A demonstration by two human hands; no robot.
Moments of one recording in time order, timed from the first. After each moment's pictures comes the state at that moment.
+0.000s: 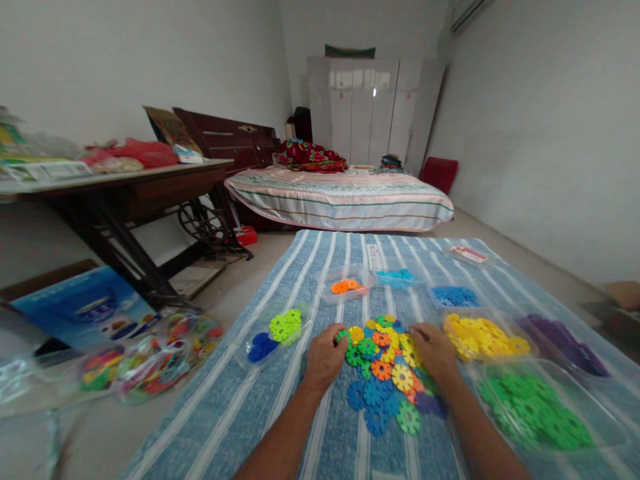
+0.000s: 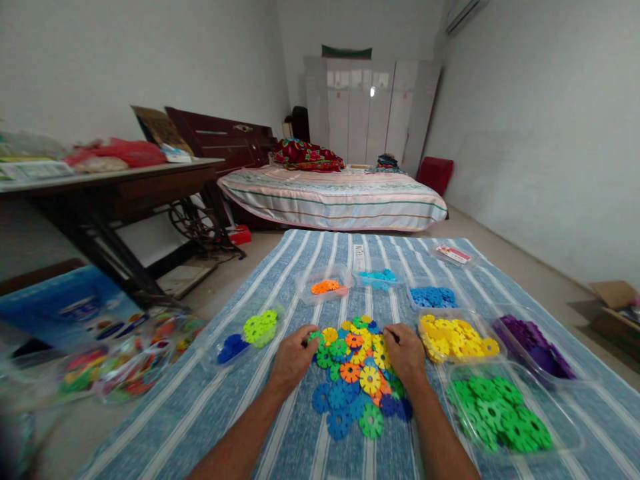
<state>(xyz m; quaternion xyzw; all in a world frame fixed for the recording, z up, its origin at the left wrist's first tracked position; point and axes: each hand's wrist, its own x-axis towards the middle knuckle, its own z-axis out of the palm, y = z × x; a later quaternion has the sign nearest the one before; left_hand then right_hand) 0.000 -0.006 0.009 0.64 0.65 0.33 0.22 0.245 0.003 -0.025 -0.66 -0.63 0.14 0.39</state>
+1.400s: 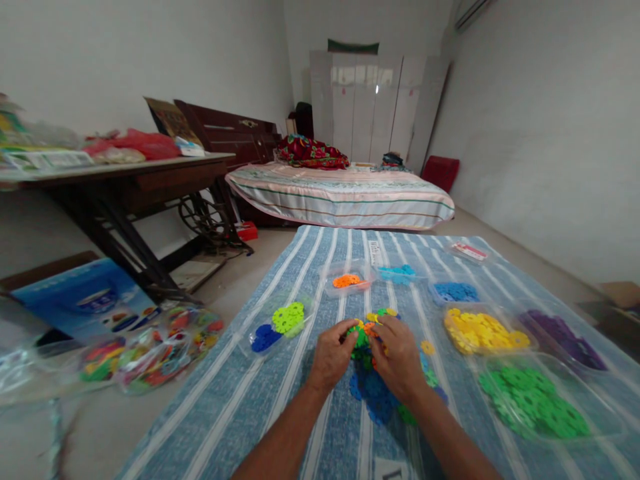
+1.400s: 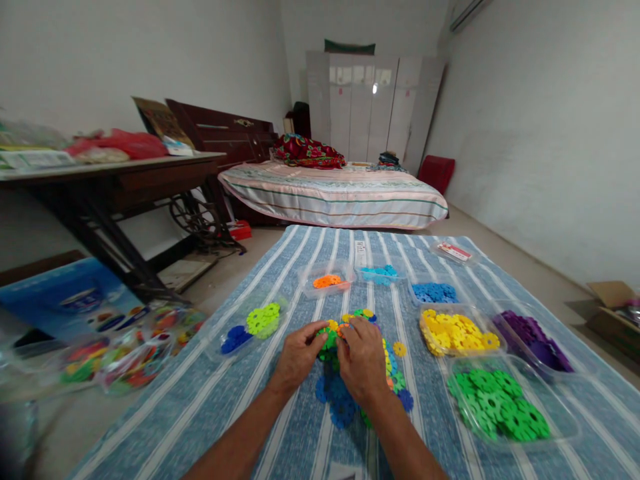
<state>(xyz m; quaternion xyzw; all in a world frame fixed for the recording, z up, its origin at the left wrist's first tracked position) 0.008 -0.020 0.015 0.64 0.54 0.44 0.32 0.159 -0.032 0.005 -0.51 -0.74 -0.01 0.44</state>
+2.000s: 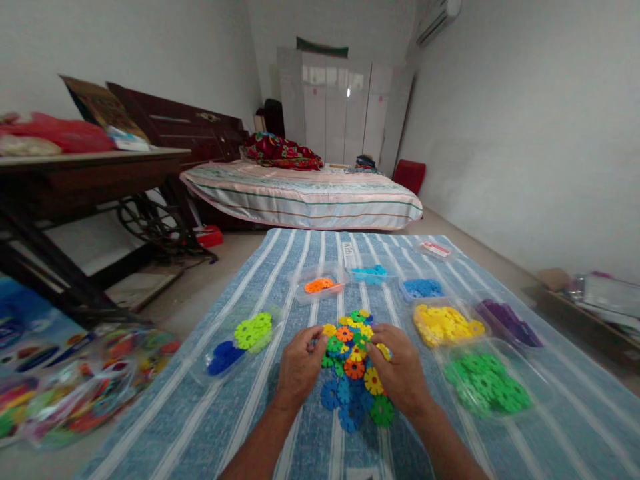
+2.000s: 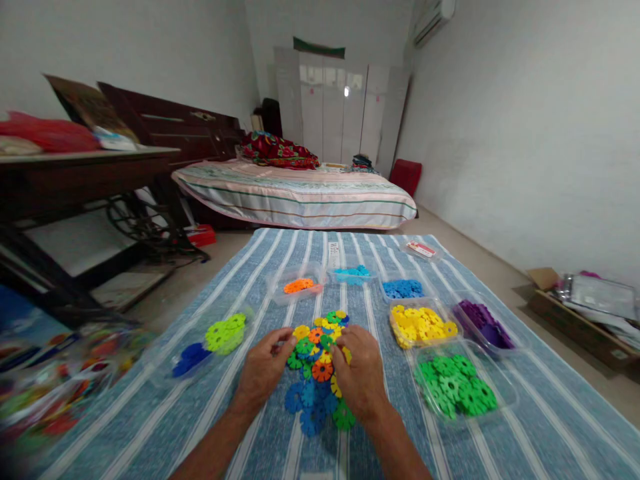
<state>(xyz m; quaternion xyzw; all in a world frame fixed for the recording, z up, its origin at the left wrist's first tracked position) 0.006 -0.013 0.013 0.64 0.59 0.43 0.24 0.193 -0.054 0.030 -0.55 -0.67 0.04 0.49</state>
